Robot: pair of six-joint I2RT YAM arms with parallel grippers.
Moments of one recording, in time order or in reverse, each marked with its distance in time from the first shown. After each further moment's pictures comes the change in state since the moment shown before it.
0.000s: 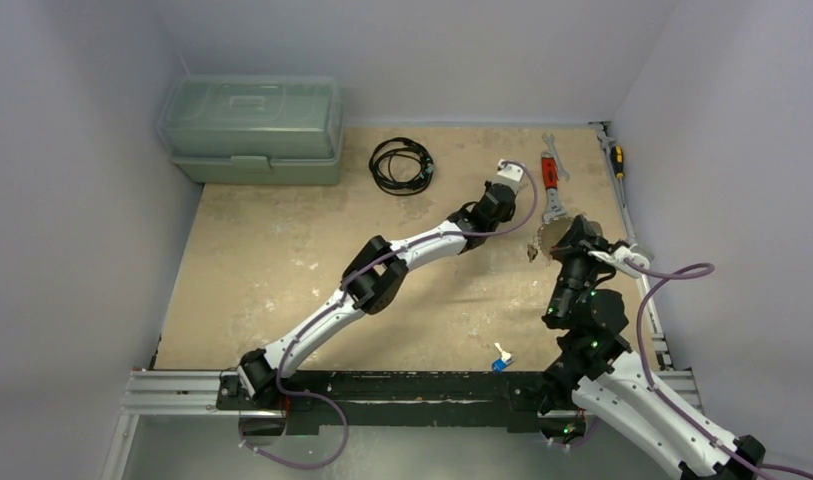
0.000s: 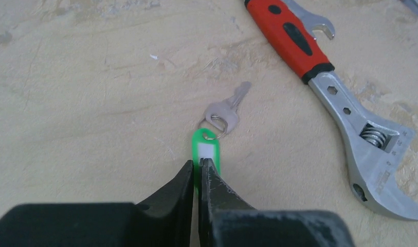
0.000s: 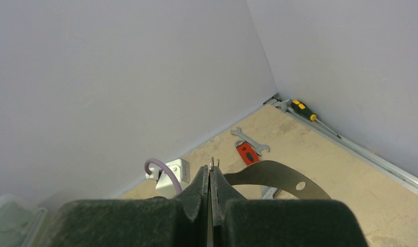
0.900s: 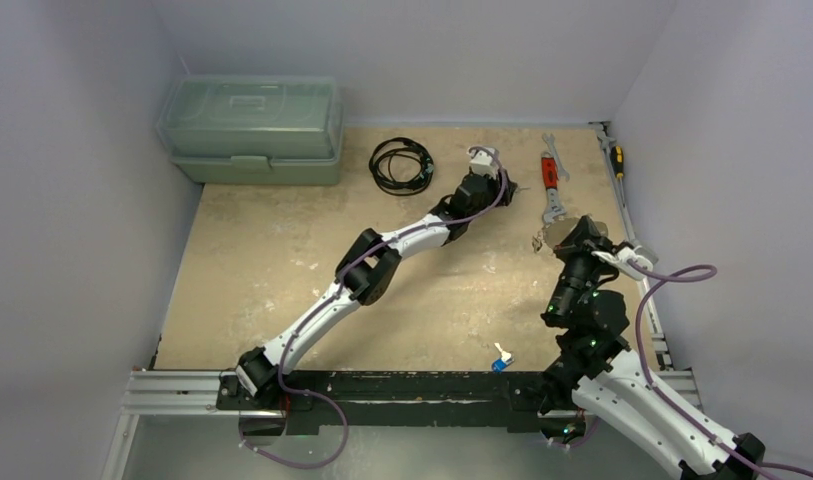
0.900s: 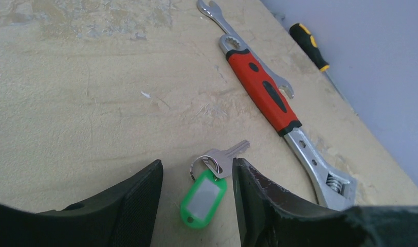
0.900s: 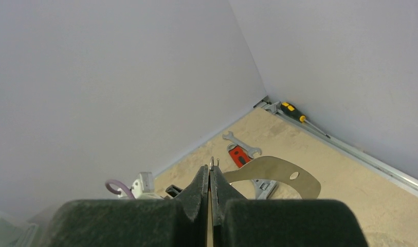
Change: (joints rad) left arm 0.109 0.063 -0.026 0.280 0.290 -0.294; right arm 0.000 0.012 0.000 0.066 0.057 -0.032
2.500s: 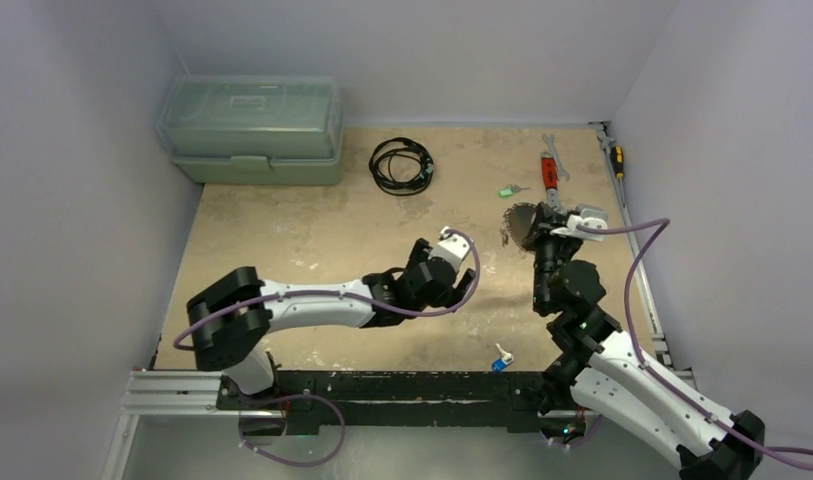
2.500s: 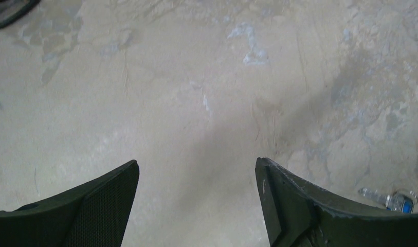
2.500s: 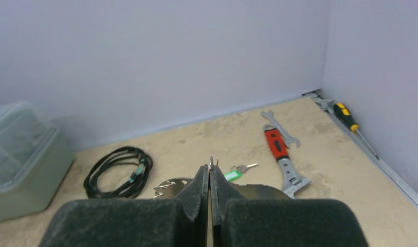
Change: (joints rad) left arm -0.375 -1.382 -1.564 -0.357 -0.372 0.161; right arm 0.004 0.179 0.119 -0.214 -0.341 0.002
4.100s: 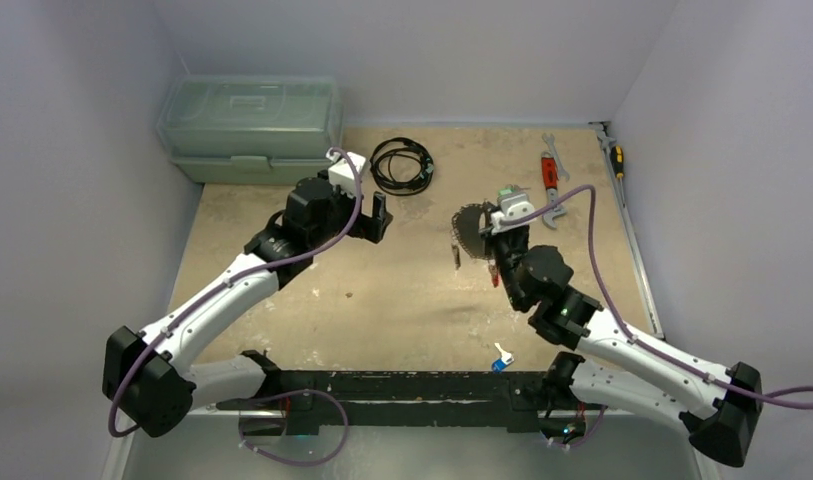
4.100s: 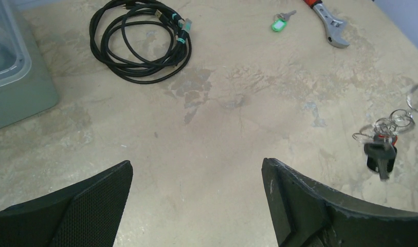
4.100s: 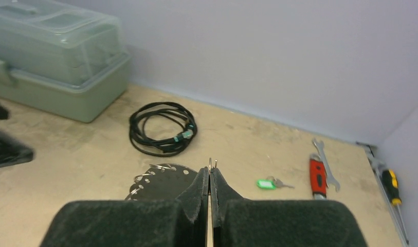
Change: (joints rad) left arm 0.600 -0.409 0.008 -0.159 0.490 0.192; right arm 0.262 0.176 0.138 -0.065 -0.129 -0.288
